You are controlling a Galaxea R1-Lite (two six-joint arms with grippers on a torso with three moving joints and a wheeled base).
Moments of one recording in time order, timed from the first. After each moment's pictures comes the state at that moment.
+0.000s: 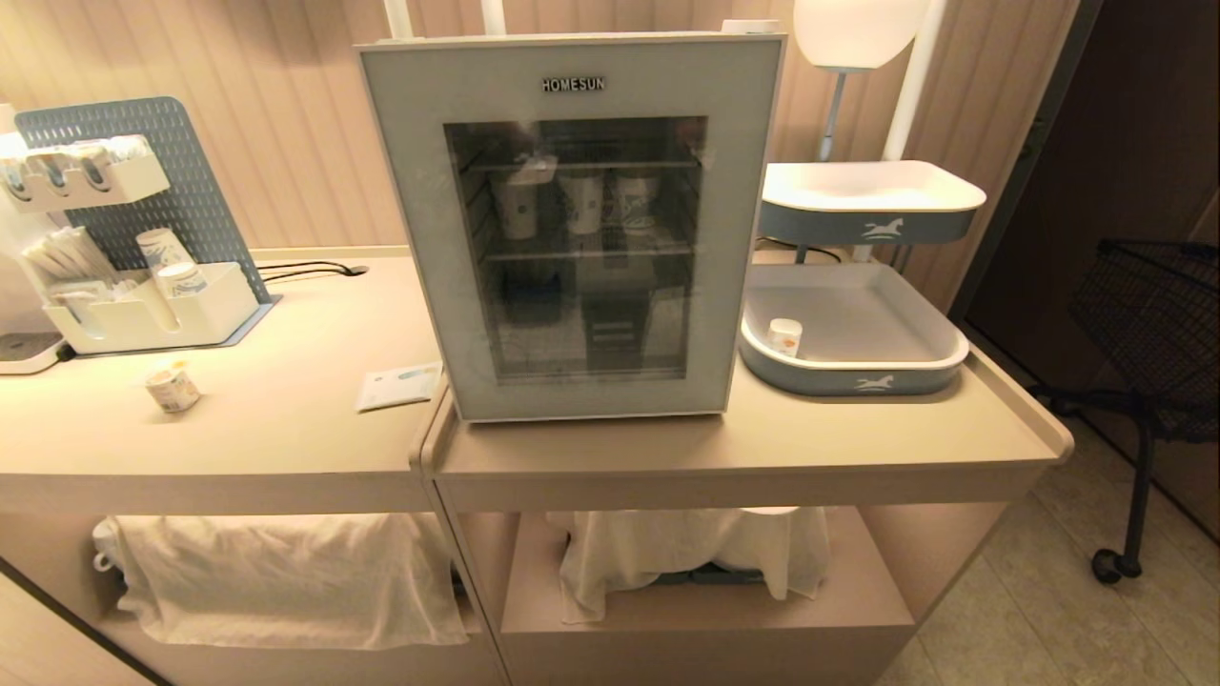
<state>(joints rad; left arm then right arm) 0.00 0.00 0.00 0.00 0.00 -0.01 0.01 0.00 0.00 0.01 -0.01 0.00</state>
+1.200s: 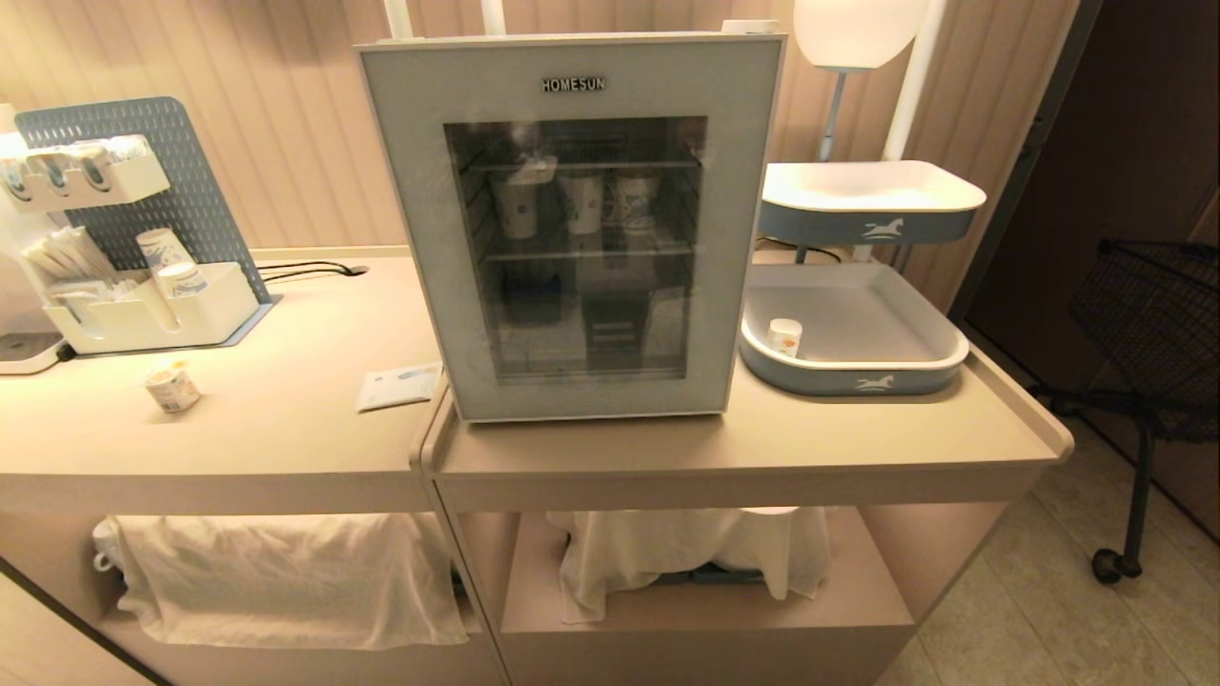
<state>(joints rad) 0.00 0.00 0.00 0.00 0.00 -0.01 0.01 0.00 0.00 0.01 -0.01 0.00</state>
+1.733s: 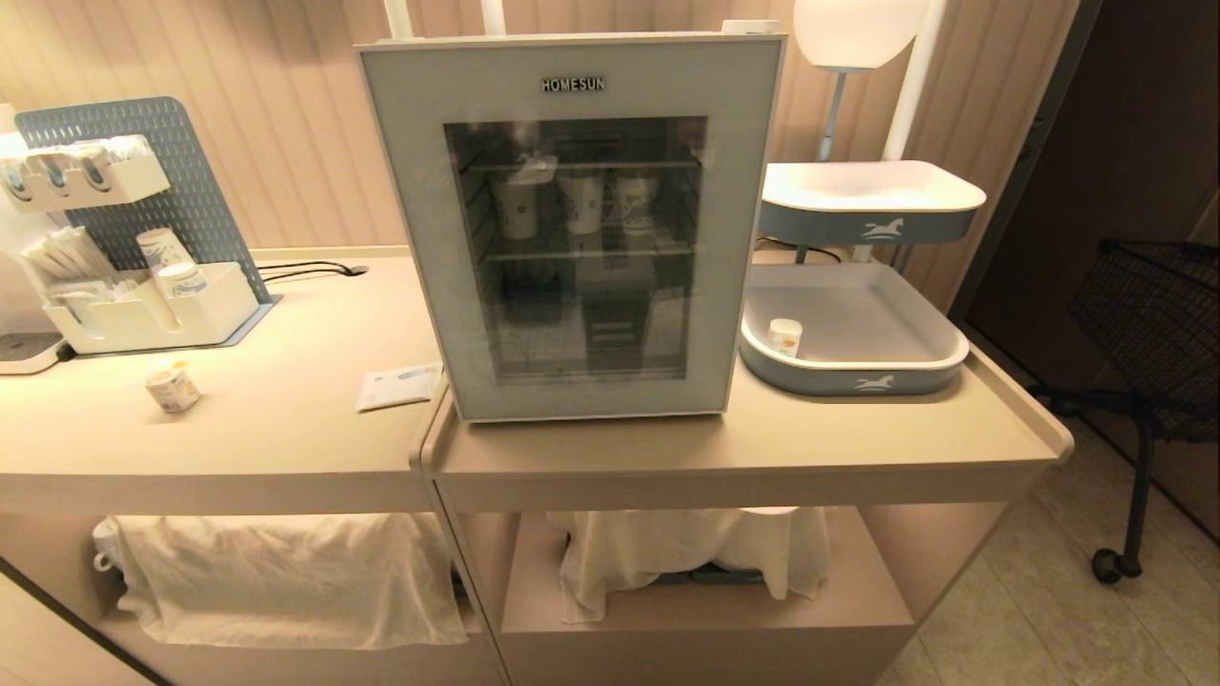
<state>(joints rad) 0.00 0.00 0.00 0.00 0.00 -0.01 0.01 0.00 0.00 0.01 -0.01 0.00</state>
